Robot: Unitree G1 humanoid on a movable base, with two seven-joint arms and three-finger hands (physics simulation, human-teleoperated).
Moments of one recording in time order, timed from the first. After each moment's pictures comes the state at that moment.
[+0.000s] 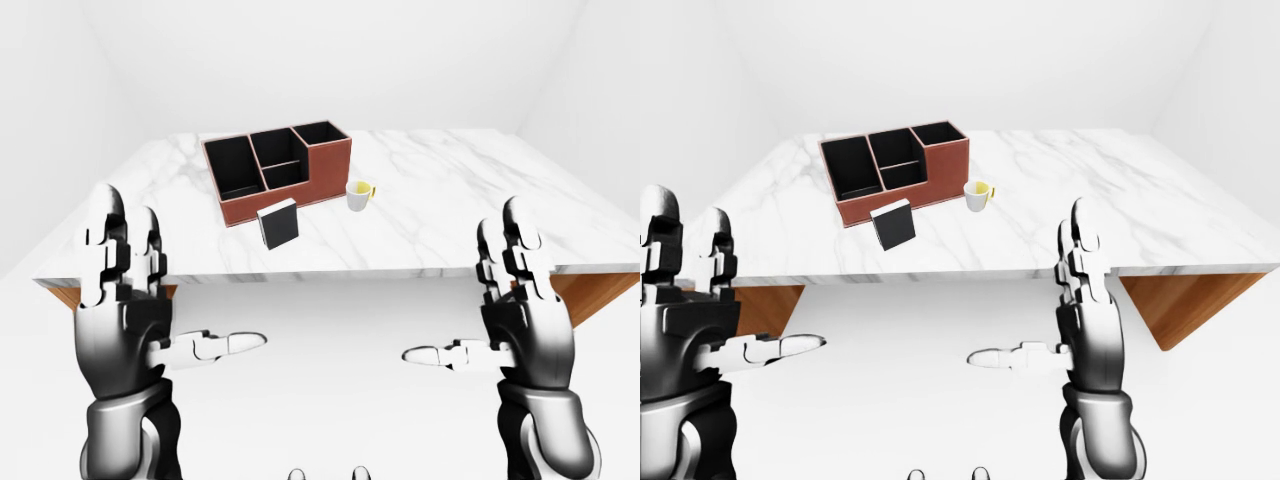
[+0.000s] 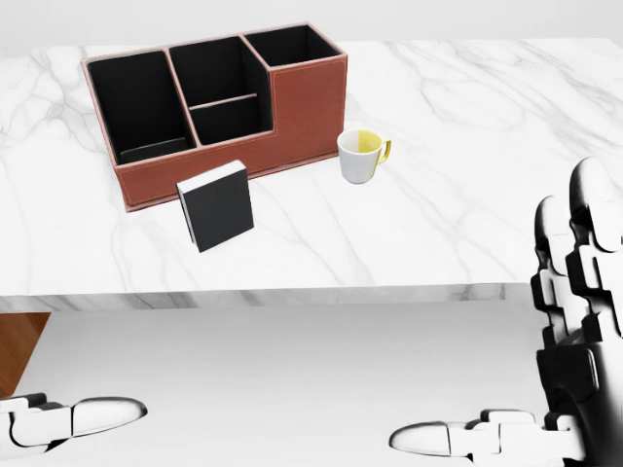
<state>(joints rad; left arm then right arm) 0.20 -0.01 0.17 -0.84 -0.07 0.09 -0.06 0.29 0.01 -0.04 -0.83 -0.07 0.09 0.09</state>
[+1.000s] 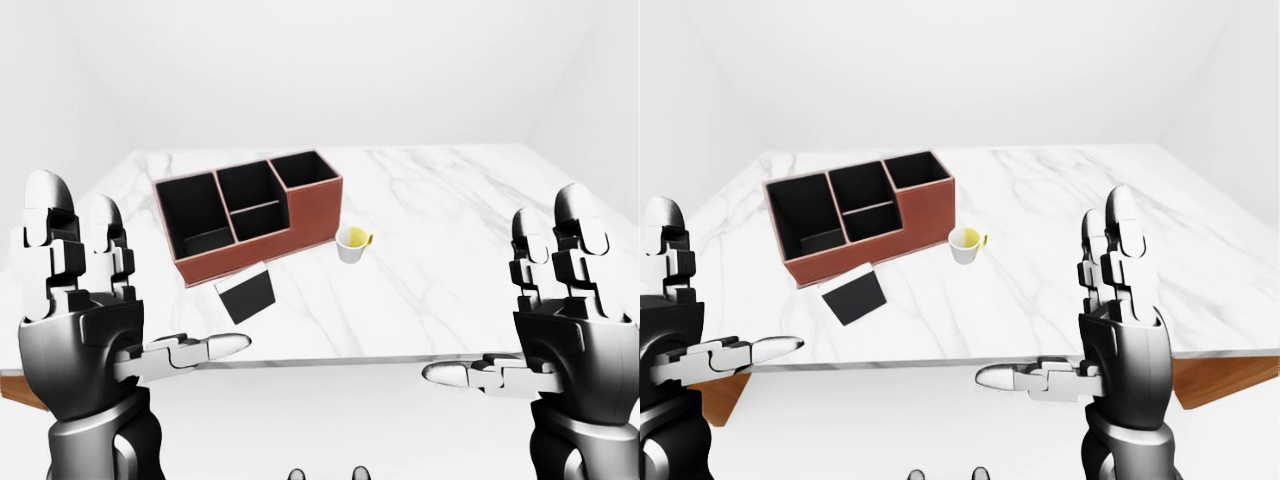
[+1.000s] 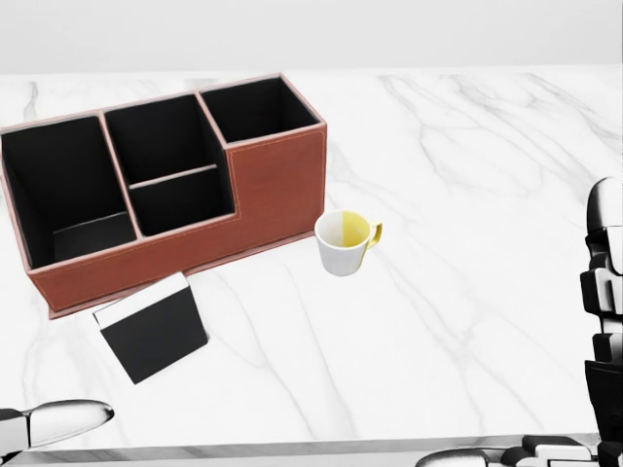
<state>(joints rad) 0.19 -0.02 0.25 -0.93 -0.09 0.09 -0.06 0.35 0.05 -0.11 -1.01 -0.02 0.09 0.15</state>
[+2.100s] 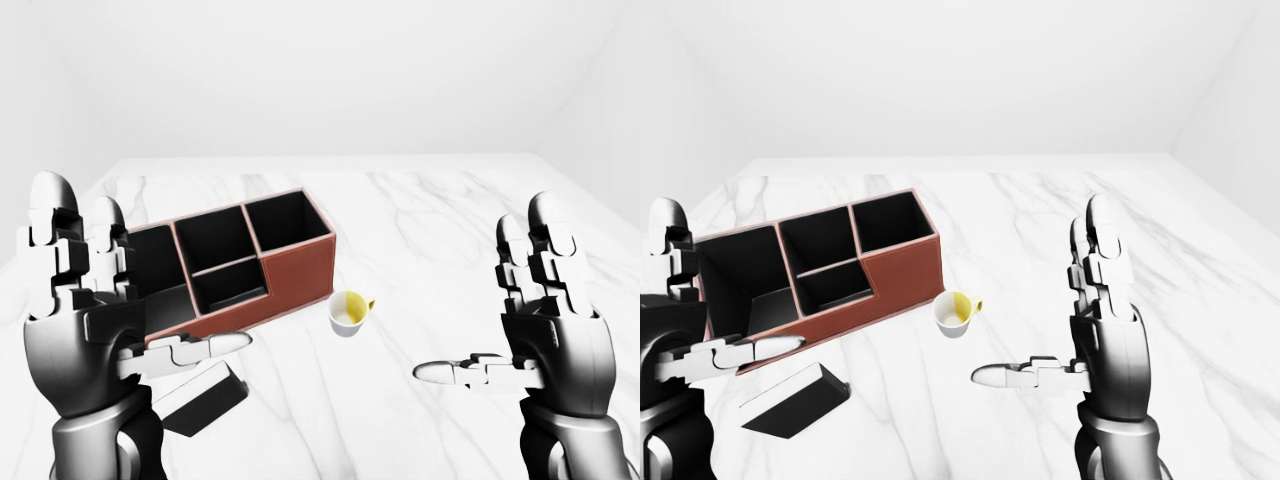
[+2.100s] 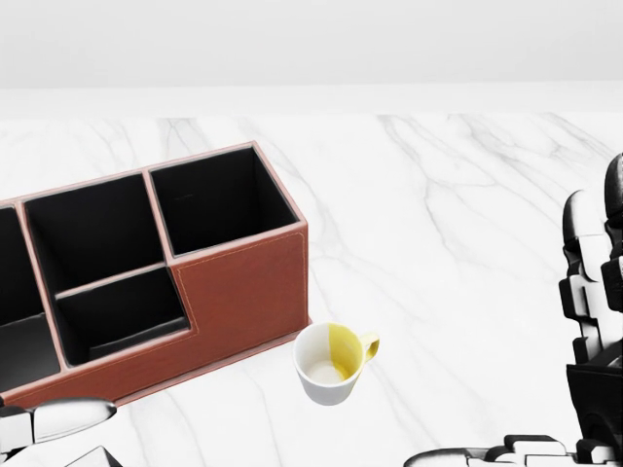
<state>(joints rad) 0.19 -0.02 0.25 -0.92 -0.08 0.09 -0.06 0.36 0.03 -0.07 -0.97 -0.09 0.09 0.15</state>
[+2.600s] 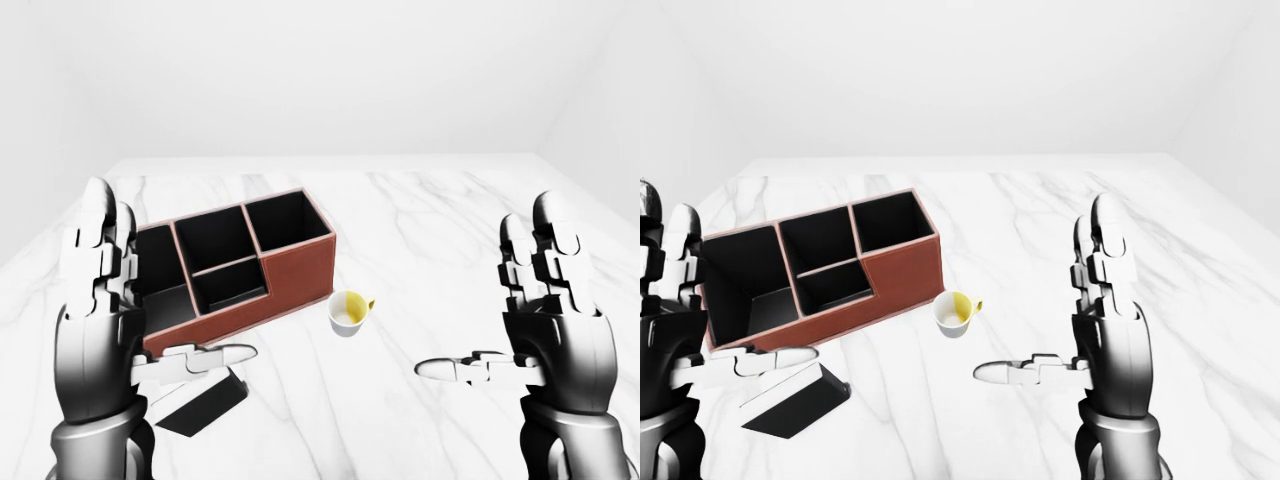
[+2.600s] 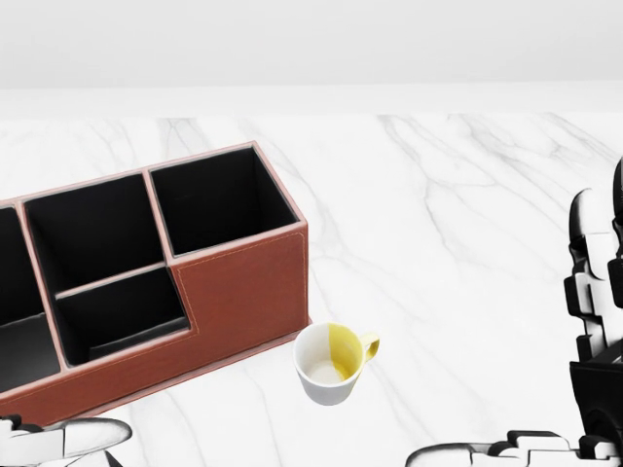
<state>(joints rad) 0.23 0.01 0.24 -0.94 0.14 0.09 -0.16 0.35 0.03 -0.09 -0.96 -0.08 0.09 0.14</state>
